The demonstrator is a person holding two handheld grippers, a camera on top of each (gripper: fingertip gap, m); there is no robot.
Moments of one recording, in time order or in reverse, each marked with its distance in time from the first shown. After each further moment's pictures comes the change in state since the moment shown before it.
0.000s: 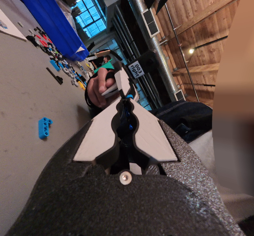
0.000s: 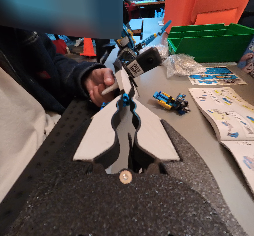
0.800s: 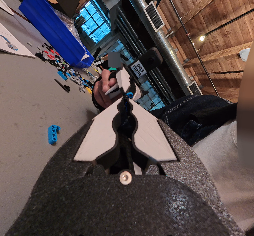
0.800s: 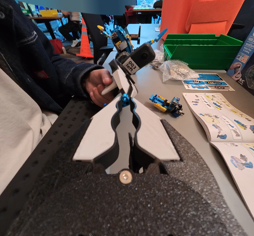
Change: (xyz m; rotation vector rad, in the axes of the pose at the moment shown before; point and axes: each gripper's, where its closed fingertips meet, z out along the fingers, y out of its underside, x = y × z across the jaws) left arm 0.005 -0.003 -0.002 -0.004 -0.043 0.151; right arm 0.001 -0.007 -0.008 0.021 0.022 -0.048
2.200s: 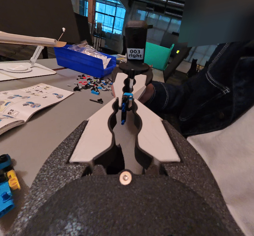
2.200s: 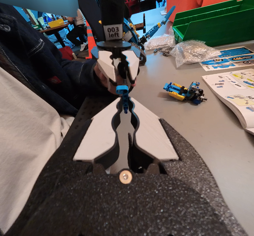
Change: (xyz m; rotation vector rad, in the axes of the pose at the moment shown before) left arm 0.018 0.010 -0.004 -0.162 -0.197 0.709; right arm -0.016 0.015 0.008 -0.039 -0.048 0.185
